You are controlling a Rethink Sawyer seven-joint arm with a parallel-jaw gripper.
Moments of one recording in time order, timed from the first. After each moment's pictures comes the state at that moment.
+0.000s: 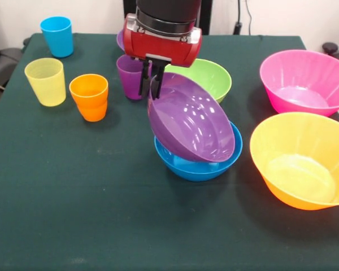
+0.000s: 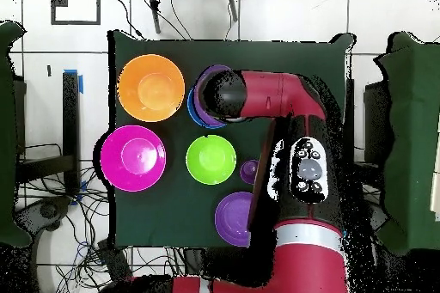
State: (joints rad) arm -0.24 -0.57 0.01 1.30 -0.24 0.73 1.77
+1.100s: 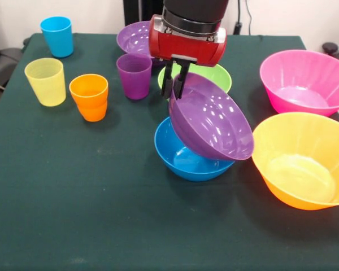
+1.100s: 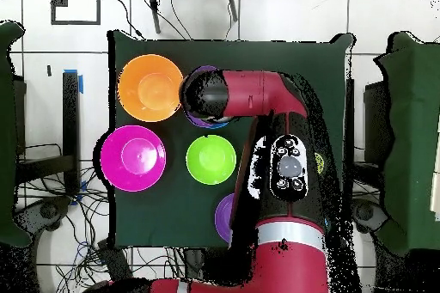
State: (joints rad) arm -0.19 -0.57 0.01 1.30 -0.24 0.73 1.77
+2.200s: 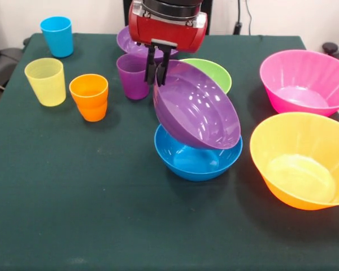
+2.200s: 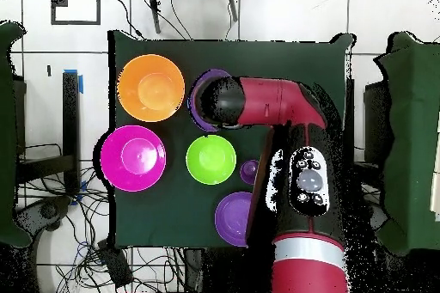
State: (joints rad) arm -0.24 -0.62 0.01 1.37 -0.22 0.73 1.77
